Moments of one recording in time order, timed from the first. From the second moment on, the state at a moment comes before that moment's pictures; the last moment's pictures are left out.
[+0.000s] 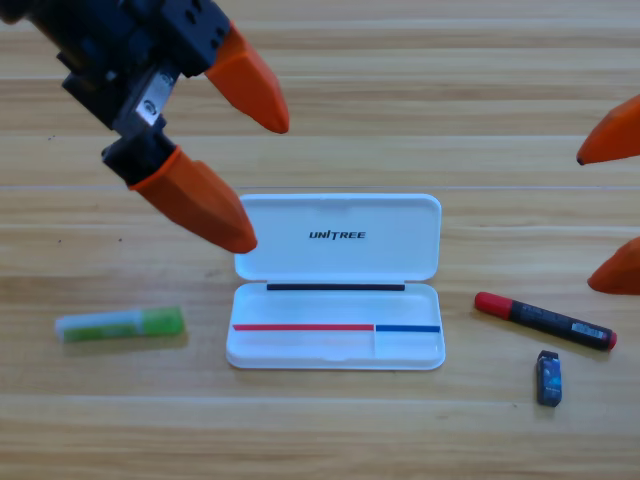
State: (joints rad) arm 0 -0.80 1.67 -1.77 1.18 -0.41 0.76; arm 1 0.79 1.34 -1.29 0.82 0.38 -0.43
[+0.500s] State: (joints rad) arm 0 -0.80 1.68 -1.77 1.18 -0.30 0.76; arm 1 0.80 1.34 -1.26 0.82 0.32 -0.31
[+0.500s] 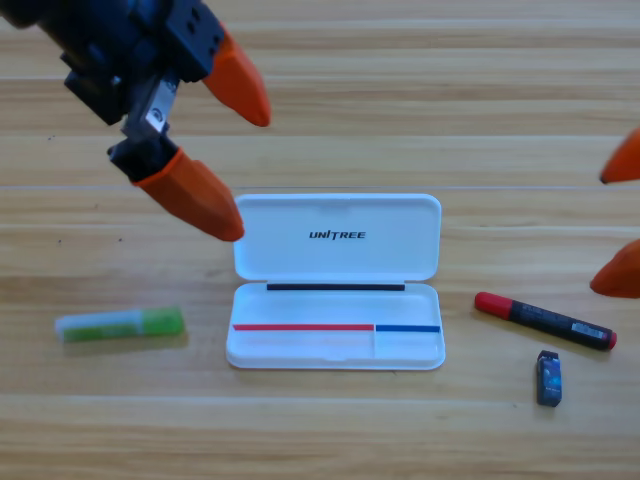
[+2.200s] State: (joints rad) arm 0 -0.38 1.82 -1.41 1.07 -0.04 1.11; arm 1 0.80 1.96 -1.20 0.77 0.01 0.72
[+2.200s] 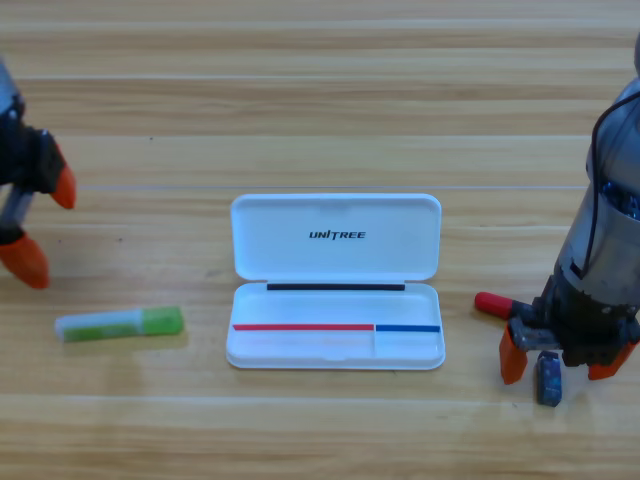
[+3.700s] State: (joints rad) arm 0 -0.50 1.86 -1.14 0.74 -0.04 0.98; arm 1 0.77 1.98 -1.35 0.95 0.00 0.15
